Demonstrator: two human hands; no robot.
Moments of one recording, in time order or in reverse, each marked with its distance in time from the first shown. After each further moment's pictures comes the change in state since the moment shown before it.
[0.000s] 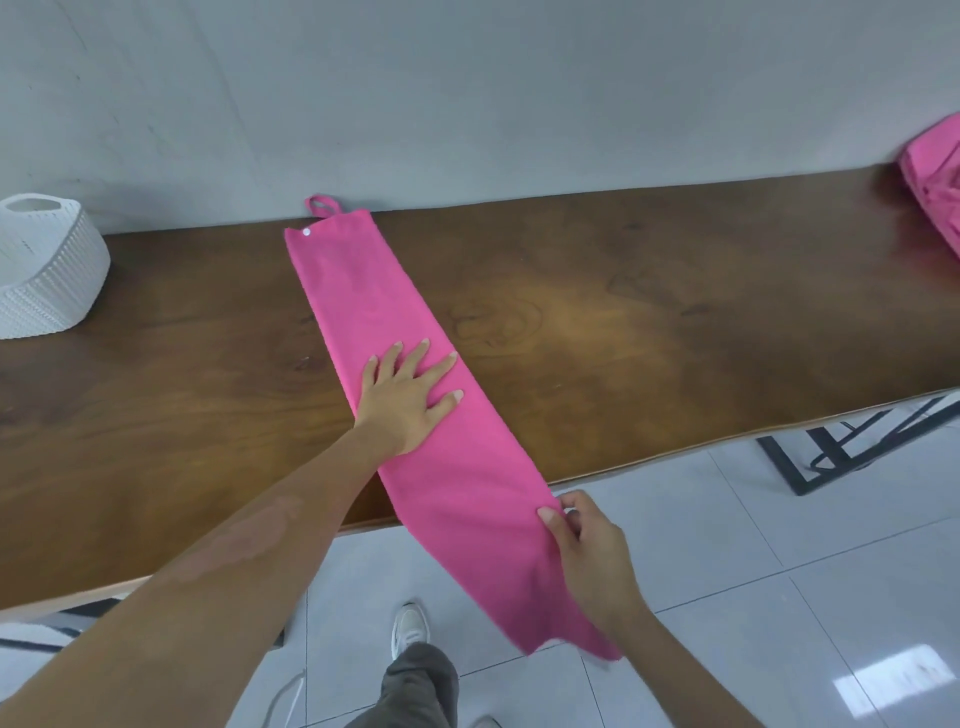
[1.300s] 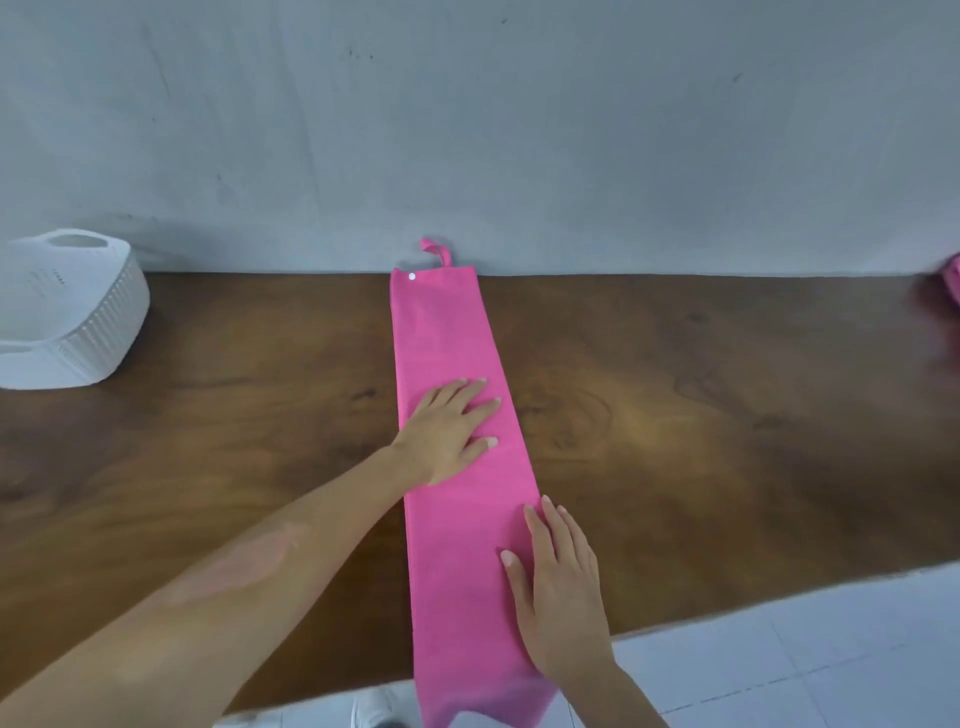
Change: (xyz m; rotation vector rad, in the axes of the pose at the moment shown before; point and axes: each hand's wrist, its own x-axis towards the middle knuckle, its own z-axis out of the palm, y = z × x) left_hand 0.086 -0.074 -0.026 -0.043 0.001 0.301; right_hand 0.082 -0.092 0.091 -0.553 0.076 -0.349
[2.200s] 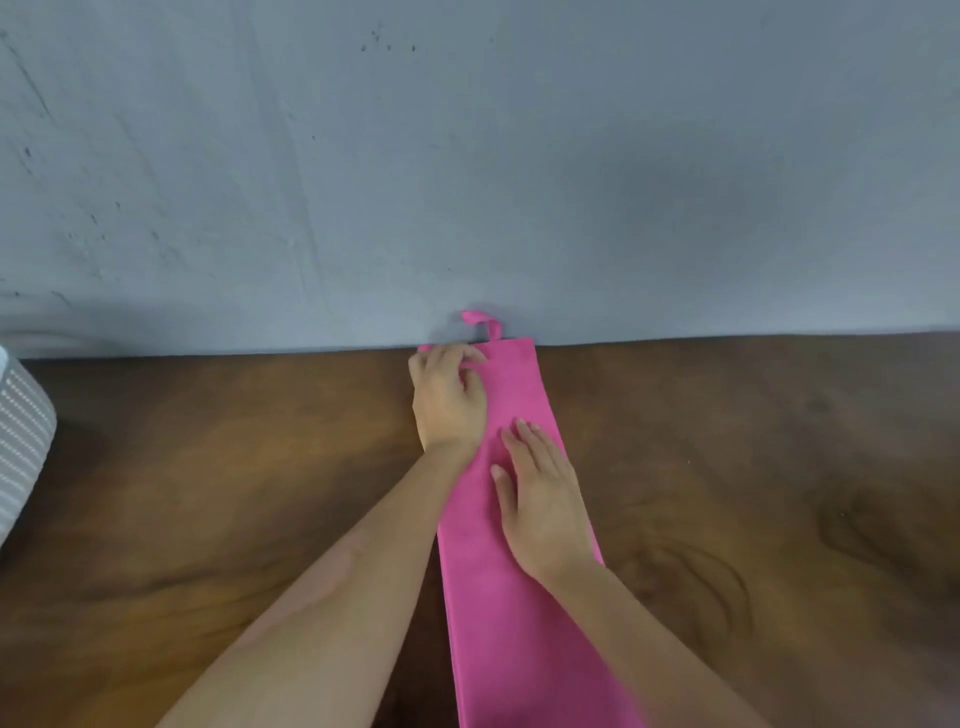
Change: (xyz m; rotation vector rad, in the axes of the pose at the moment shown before) left_hand 0.192 -0.156 -0.013 -0.756 0.797 -0.527; right_hand 0.319 -0.072 0.050 0.041 0.024 -0.117
